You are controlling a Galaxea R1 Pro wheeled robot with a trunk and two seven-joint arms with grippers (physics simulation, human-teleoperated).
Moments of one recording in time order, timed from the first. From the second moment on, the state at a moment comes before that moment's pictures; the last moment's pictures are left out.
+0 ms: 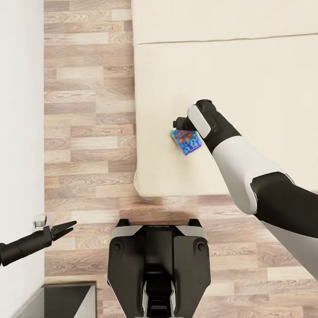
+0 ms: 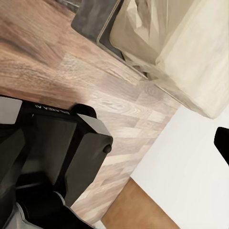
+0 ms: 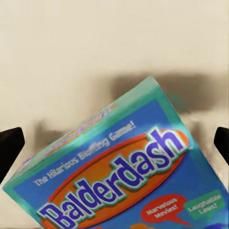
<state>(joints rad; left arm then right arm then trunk) -0.42 0.32 0.57 -1.16 0.10 0.97 -1.33 -1.64 0.17 0.19 -0.49 -0.45 0.80 -0.38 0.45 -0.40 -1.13</state>
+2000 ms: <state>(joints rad) -0.42 0.32 0.57 -1.16 0.10 0.97 -1.33 -1.64 0.17 0.19 -0.49 -0.45 0.80 -0.38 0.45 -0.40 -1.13</state>
